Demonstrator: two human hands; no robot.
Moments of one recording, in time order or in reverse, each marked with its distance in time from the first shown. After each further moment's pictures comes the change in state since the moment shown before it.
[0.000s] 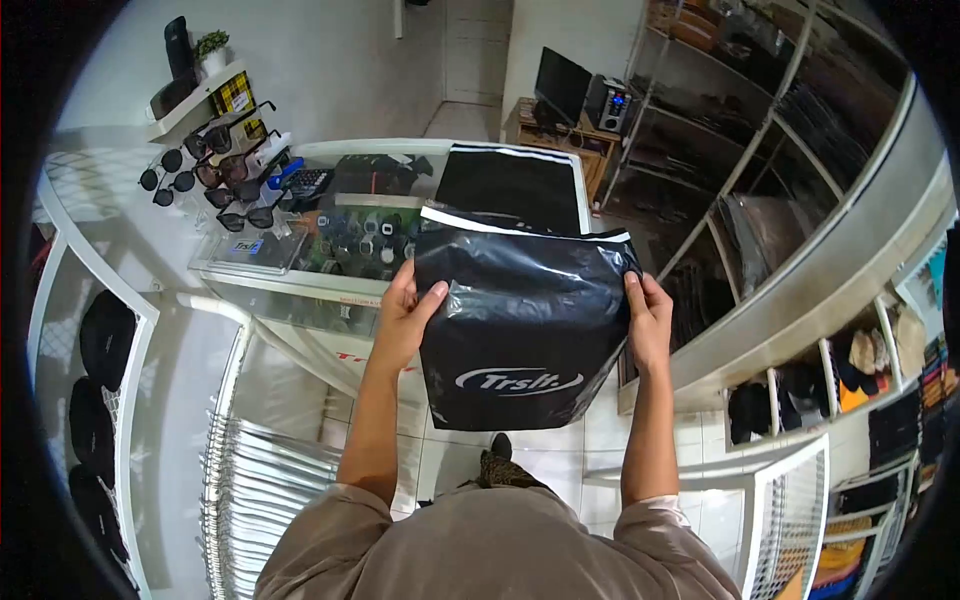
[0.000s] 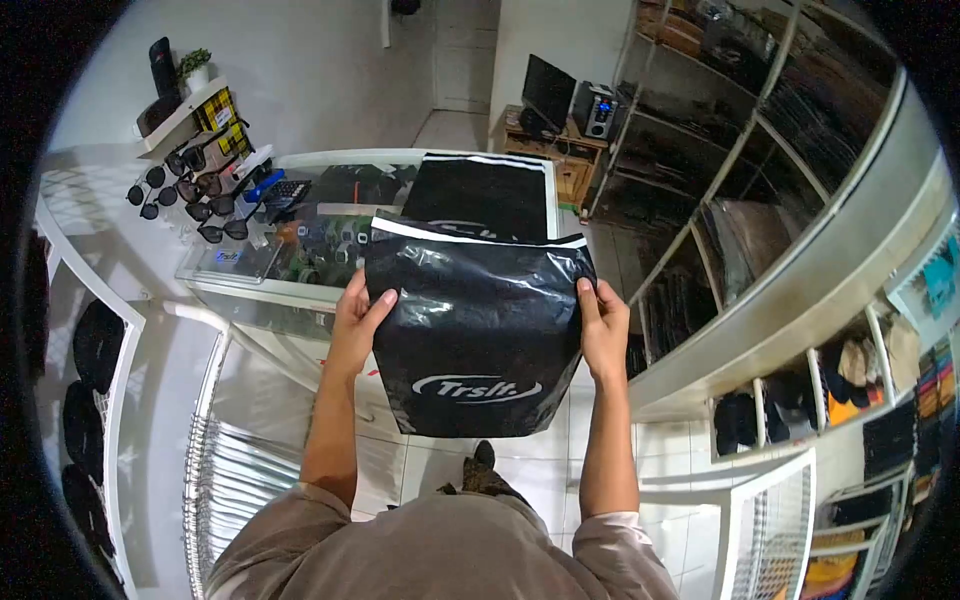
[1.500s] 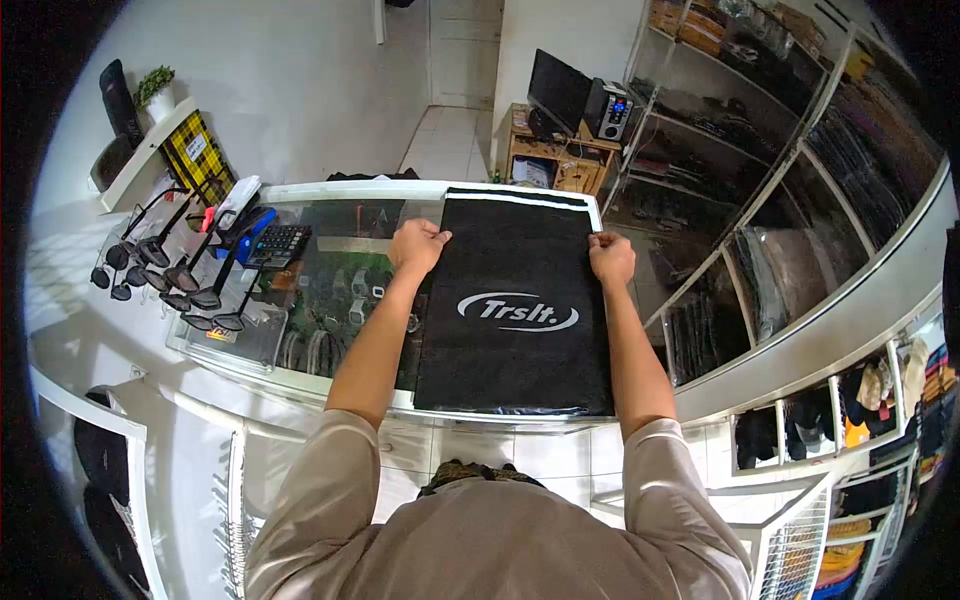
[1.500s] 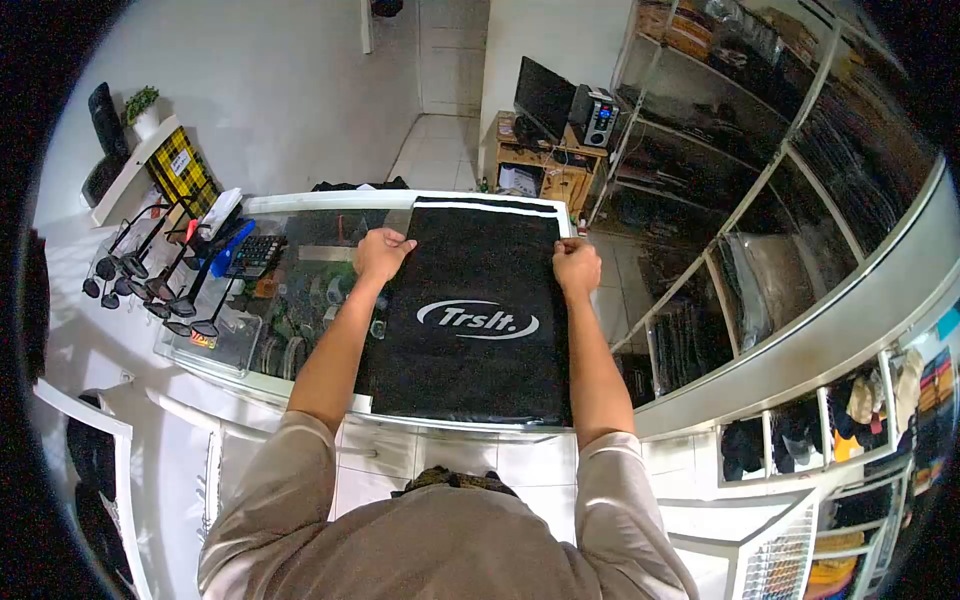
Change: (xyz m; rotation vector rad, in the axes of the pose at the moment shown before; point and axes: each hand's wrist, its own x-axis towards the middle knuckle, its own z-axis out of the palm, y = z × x) left_hand 0.304 -0.129 -0.067 1.068 0.256 -0.250; right_hand 0.267 0.135 0.099 -0.828 0.316 0.222
